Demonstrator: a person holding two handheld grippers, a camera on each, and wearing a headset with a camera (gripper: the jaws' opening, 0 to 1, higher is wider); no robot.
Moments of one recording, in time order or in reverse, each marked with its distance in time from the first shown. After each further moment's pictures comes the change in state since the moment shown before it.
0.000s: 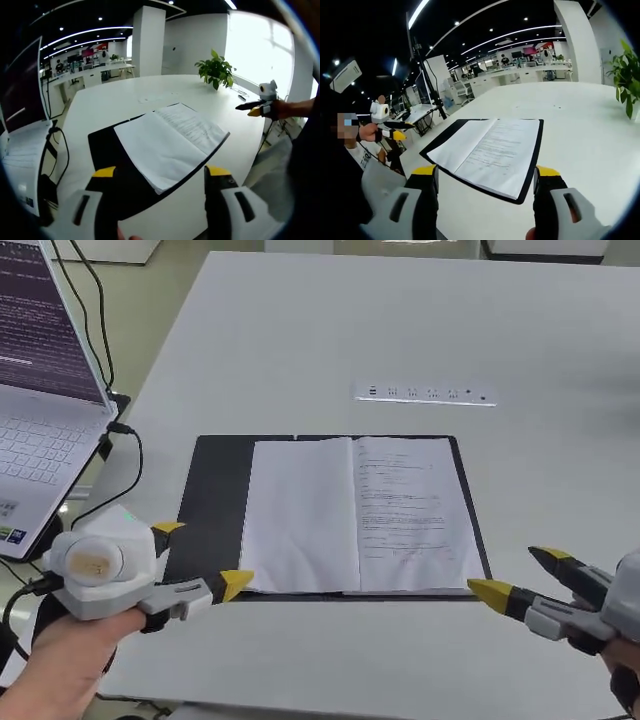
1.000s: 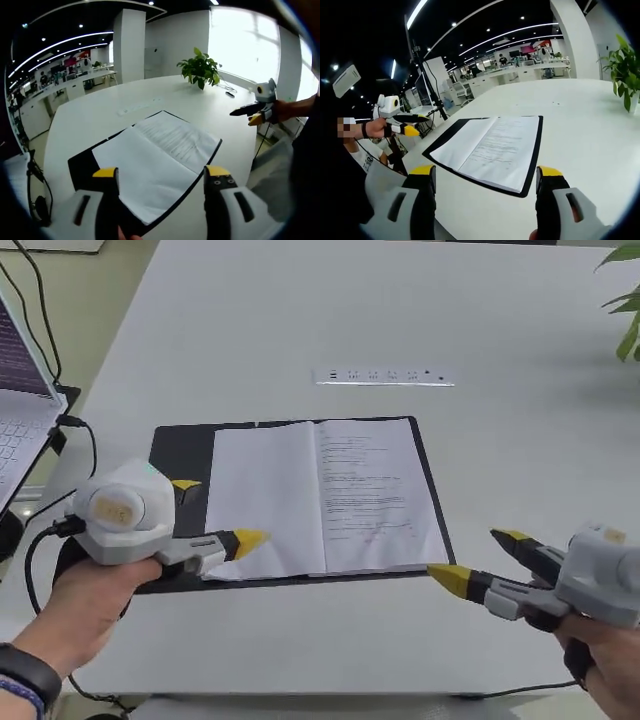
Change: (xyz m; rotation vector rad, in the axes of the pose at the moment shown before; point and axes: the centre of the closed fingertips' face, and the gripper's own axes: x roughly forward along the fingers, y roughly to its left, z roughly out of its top) left arm 0.062 -0.050 0.047 0.114 -0.015 -0.124; right arm -0.011 0.003 -0.011 0.040 -0.008 0.001
